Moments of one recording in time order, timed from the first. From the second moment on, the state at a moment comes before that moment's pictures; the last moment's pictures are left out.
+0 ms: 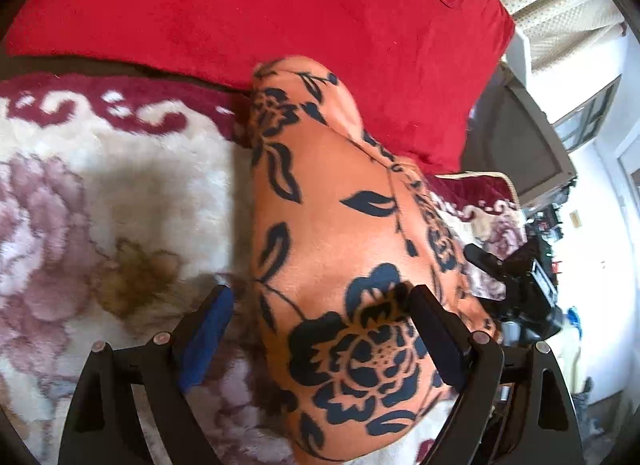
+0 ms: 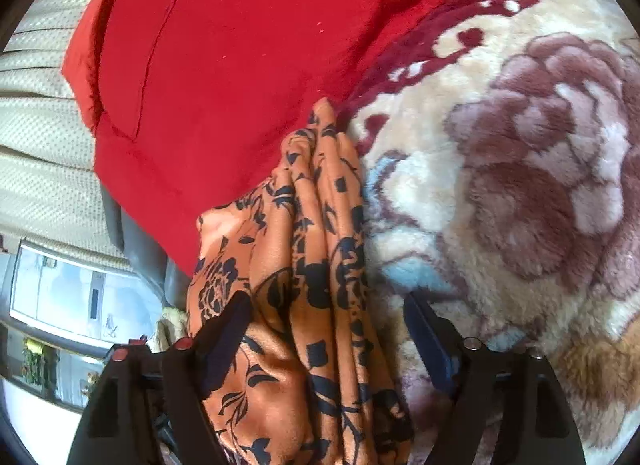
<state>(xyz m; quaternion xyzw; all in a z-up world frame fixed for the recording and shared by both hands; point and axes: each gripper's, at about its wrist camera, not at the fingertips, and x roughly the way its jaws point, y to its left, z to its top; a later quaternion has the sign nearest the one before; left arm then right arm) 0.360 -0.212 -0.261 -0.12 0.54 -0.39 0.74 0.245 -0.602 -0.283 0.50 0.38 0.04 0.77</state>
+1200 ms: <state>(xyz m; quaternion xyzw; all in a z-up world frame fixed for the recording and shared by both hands) 0.287 -0.214 -0.178 -0.09 0.41 -0.42 0.80 0.270 -0.472 -0.203 0.35 0.29 0.06 0.89</state>
